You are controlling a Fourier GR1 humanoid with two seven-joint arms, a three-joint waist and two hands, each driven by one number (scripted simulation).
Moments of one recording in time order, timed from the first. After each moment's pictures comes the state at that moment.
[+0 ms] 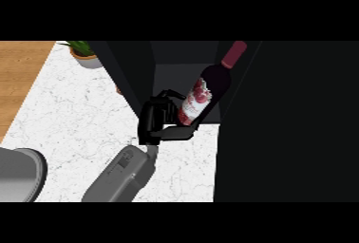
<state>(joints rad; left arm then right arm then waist) -0.49 0.00 -0.44 -1.04 0.49 0.47 -0.44 0.10 -0.05 -0.07 -2.30 -0.23 0.31 0.32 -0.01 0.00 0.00</state>
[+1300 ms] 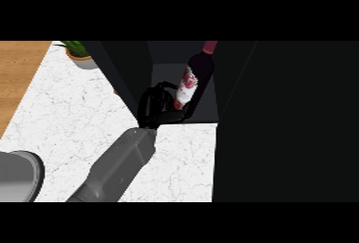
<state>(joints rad) -0.74 0.00 -0.42 -0.54 0.86 0.25 -0.68 0.07 -0.06 -0.09 -2.25 -0.26 0.31 0.32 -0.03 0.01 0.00</state>
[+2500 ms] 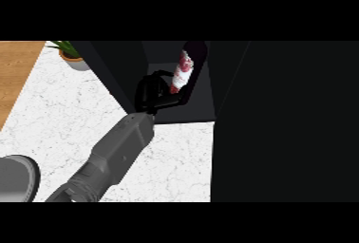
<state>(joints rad) -0.94 0.00 -0.43 -0.25 1.00 0.23 -0.69 0.04 -0.06 -0.08 -2.21 -0.25 0.33 0.28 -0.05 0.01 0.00</state>
